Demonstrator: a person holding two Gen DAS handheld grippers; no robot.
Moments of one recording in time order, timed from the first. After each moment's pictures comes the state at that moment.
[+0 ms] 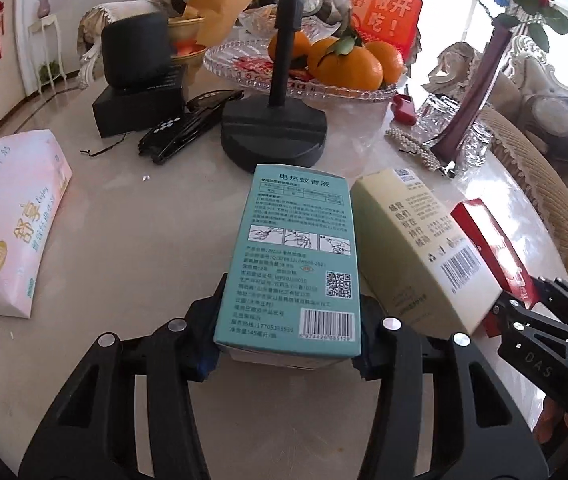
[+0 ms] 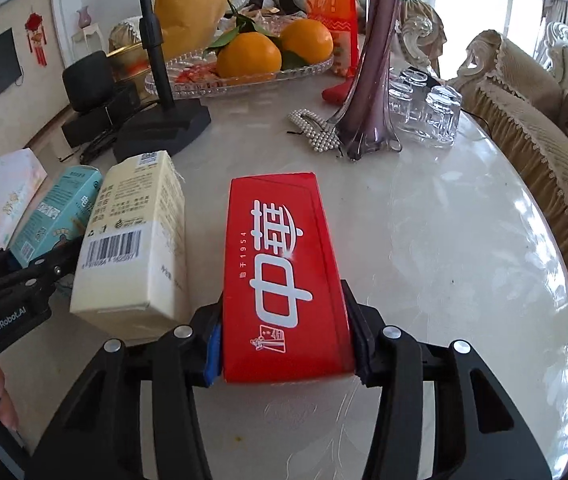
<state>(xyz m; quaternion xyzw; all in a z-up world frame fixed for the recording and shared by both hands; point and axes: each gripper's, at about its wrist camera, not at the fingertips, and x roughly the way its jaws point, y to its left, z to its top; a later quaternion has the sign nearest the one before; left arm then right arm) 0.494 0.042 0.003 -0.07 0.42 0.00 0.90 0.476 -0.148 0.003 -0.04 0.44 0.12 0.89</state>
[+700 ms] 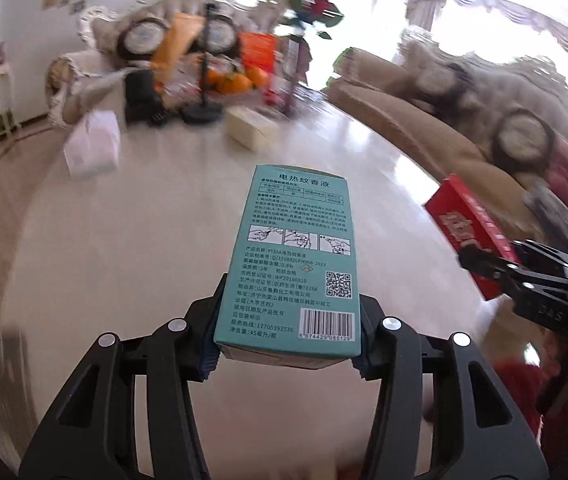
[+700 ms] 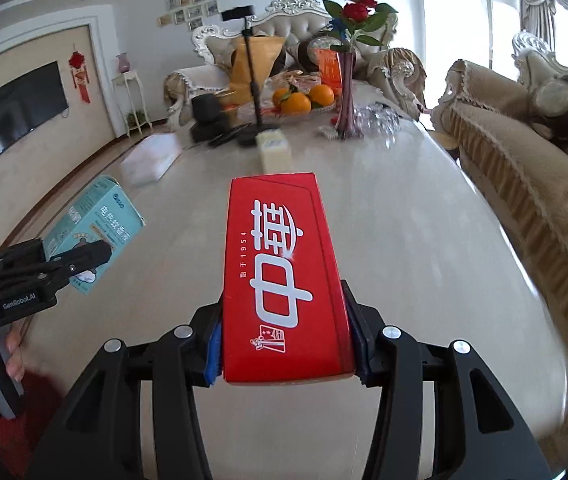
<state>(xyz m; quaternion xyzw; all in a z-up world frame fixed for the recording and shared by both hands) 0.102 0.009 0.061 -0.03 0.37 -0.14 0.92 0.127 -0.218 0.074 0.00 0.35 0.16 0.92</state>
